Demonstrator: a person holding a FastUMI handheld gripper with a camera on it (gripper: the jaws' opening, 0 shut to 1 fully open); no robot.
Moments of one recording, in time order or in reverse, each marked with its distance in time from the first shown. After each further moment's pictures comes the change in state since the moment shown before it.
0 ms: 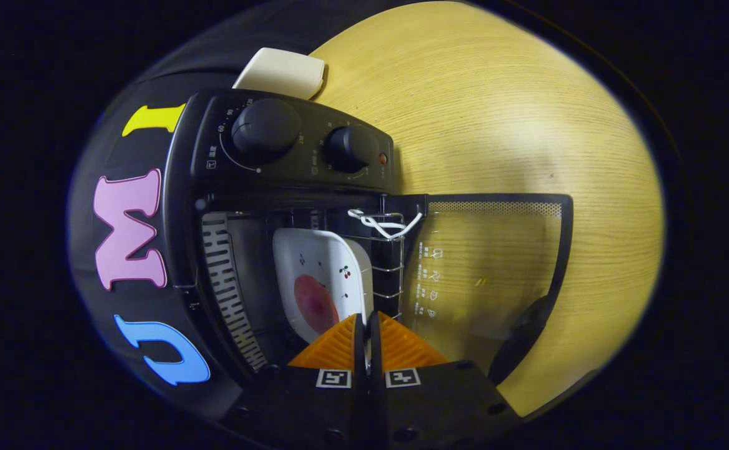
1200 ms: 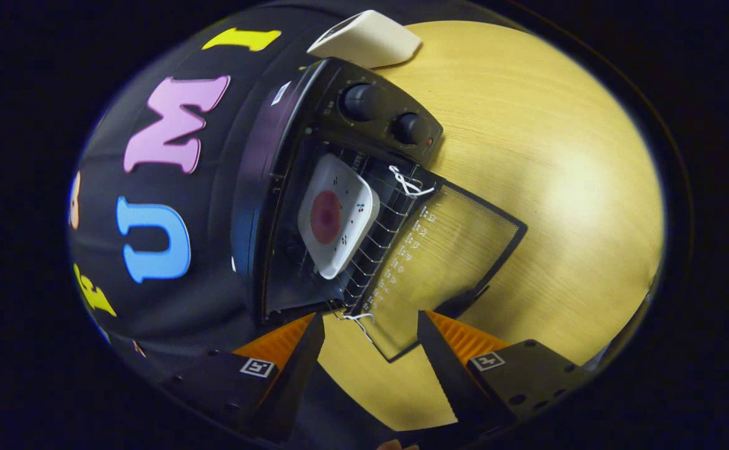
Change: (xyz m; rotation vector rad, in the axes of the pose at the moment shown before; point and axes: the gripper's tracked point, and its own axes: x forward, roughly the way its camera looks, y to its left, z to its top) arm -0.110 -0.038 -0.022 -0.587 0.302 0.040
